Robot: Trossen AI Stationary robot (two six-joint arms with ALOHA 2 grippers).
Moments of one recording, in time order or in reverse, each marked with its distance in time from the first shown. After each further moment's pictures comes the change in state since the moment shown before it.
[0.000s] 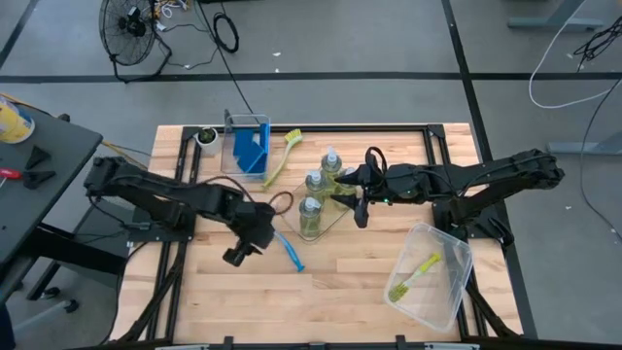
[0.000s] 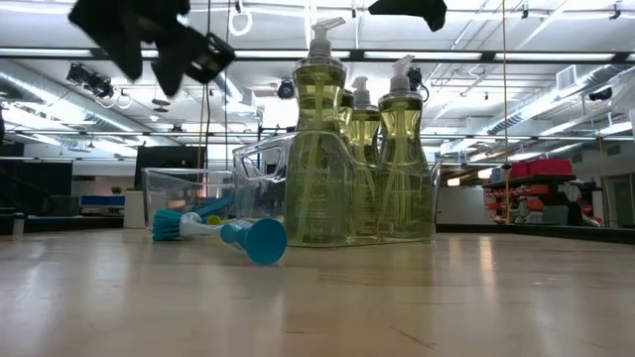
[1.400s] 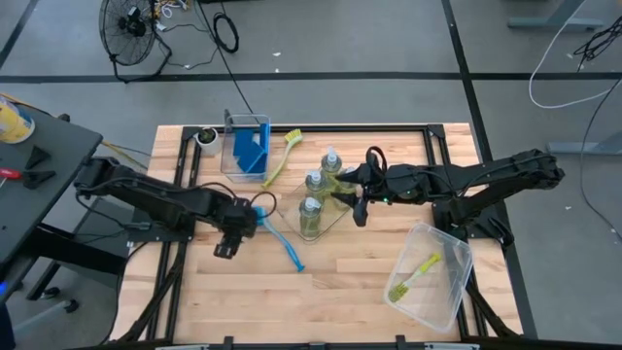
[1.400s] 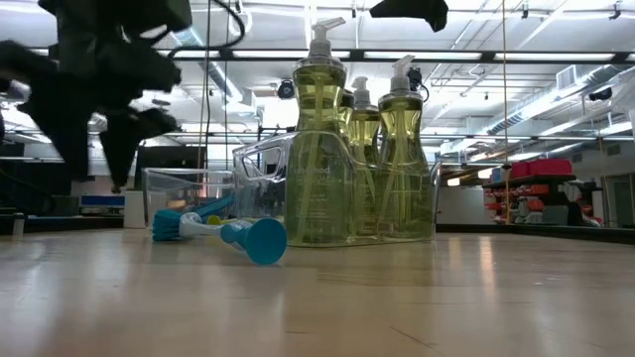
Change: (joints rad) left arm 0.013 -0.114 -0.315 -0.007 -0.192 -0.214; right arm 0.000 0.000 0.000 -0.004 0.040 0.000
